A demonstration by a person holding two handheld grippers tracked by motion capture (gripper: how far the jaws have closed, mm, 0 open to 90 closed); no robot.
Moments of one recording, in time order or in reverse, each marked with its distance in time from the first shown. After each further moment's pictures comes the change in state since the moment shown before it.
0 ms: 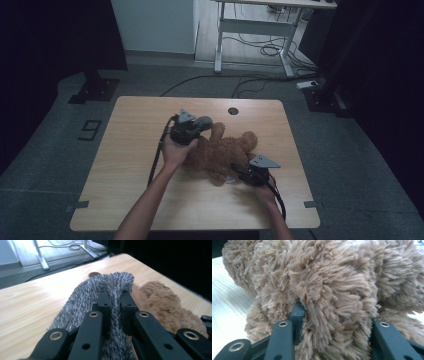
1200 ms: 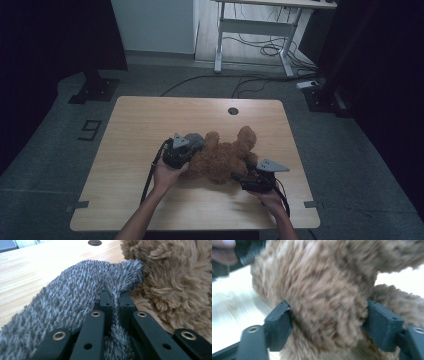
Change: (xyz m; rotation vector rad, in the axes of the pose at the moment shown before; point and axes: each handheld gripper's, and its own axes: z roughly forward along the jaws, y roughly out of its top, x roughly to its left) left arm 0.005 -0.082 -0.028 0.054 0.005 -0.008; right arm 0.005 0.005 -0.033 0.008 0.135 0.094
